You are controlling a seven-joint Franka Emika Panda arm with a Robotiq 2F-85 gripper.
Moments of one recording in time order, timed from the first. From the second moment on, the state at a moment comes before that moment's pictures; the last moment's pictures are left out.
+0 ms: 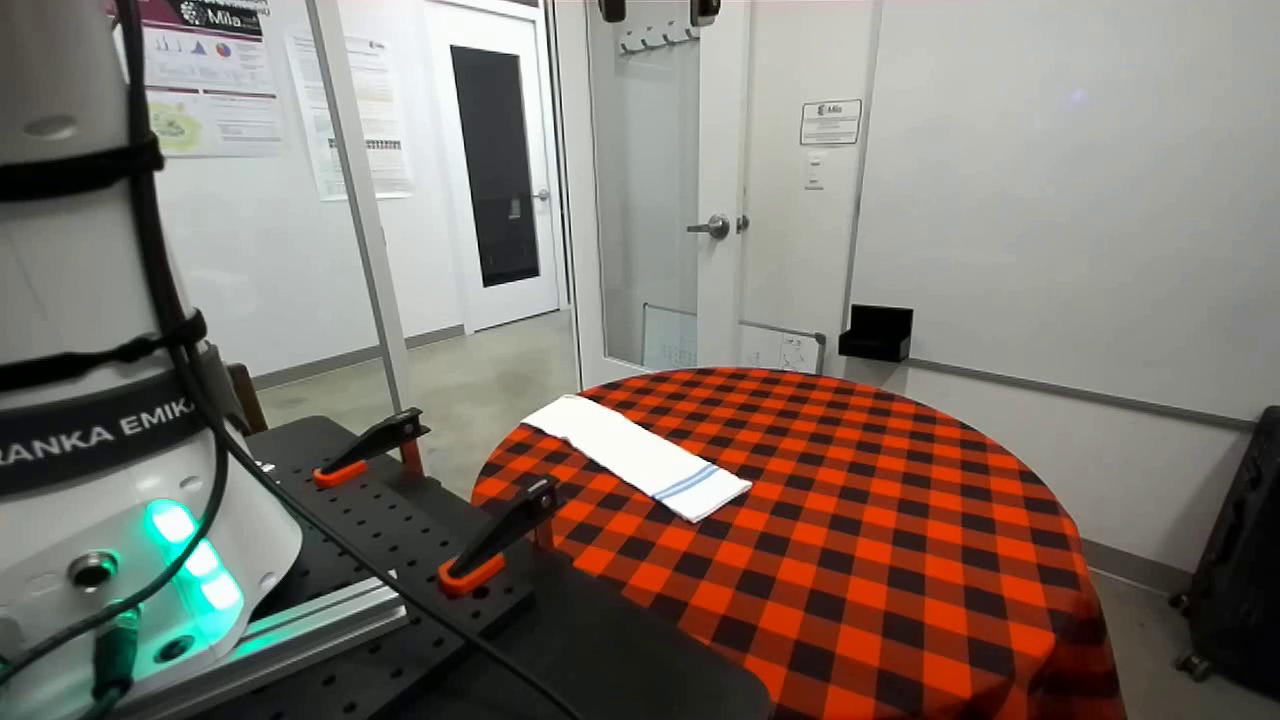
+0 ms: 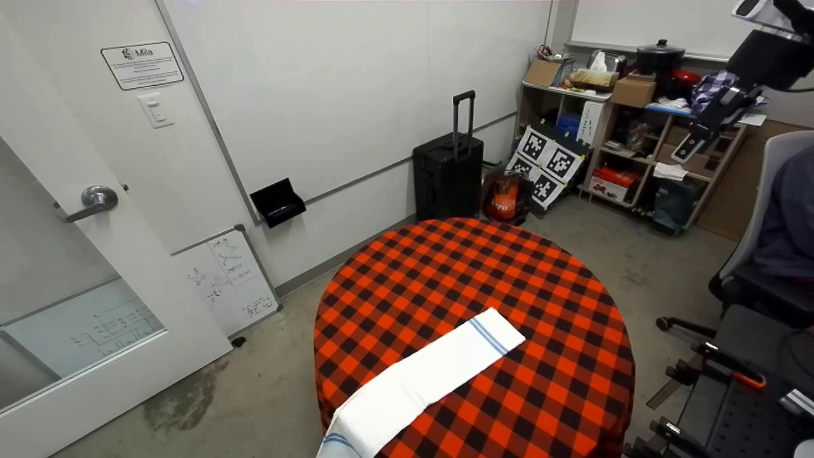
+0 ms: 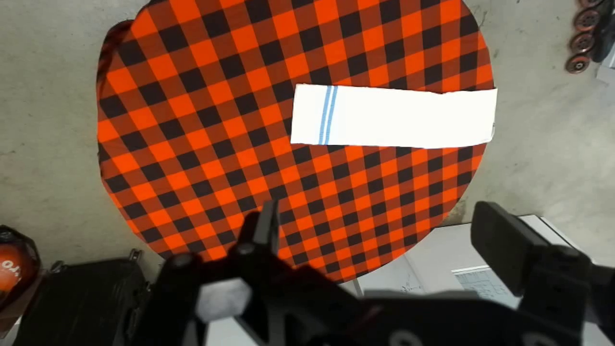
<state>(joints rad) -0.08 -0.72 -0.30 -2.59 0.02 2.08 -0.25</state>
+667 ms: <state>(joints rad) -0.11 -0.58 -0.26 -2.61 0.03 2.30 -0.20</state>
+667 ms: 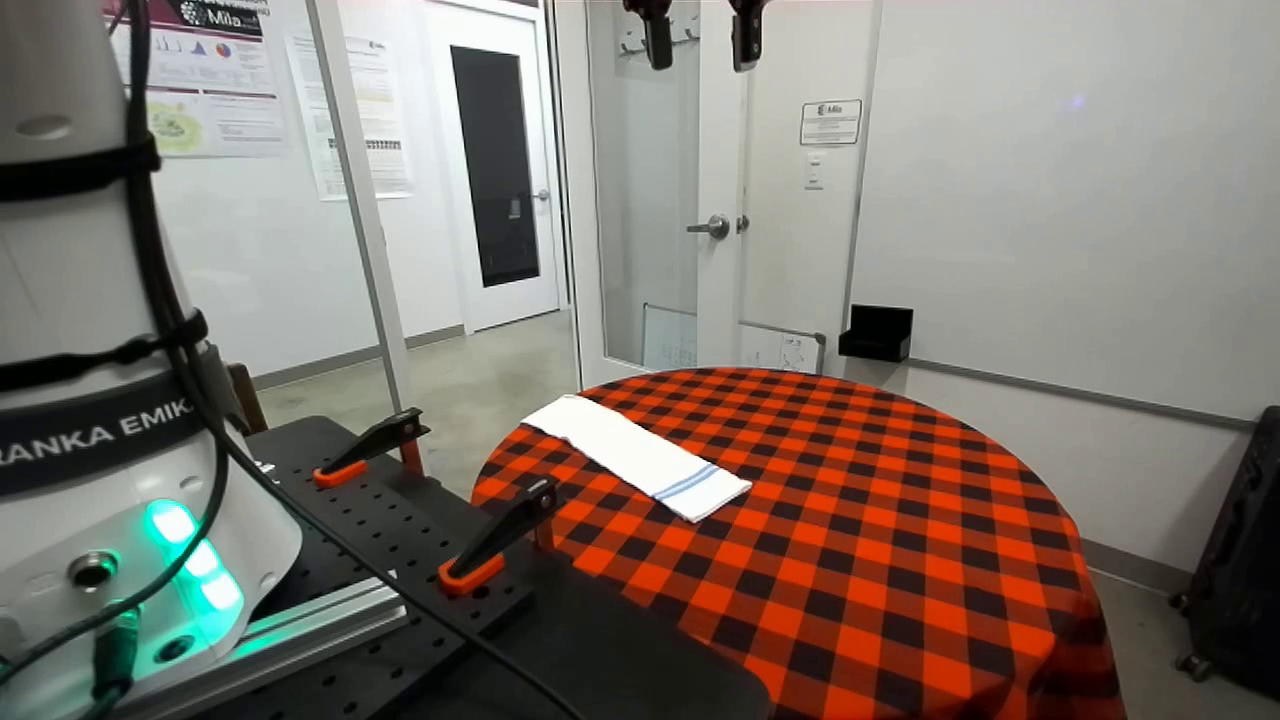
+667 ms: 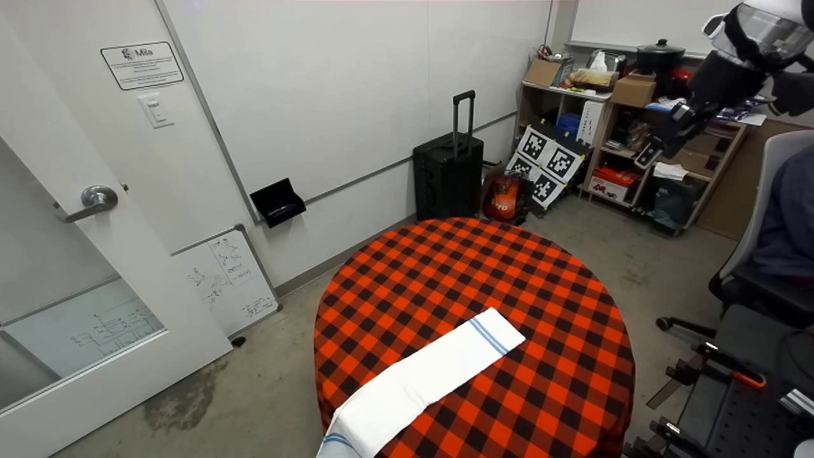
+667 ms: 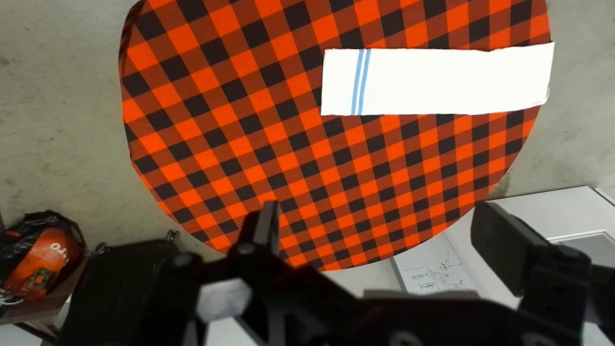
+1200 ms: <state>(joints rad) 0.01 -0.35 -0.26 -2.60 0.13 2.46 -0.33</state>
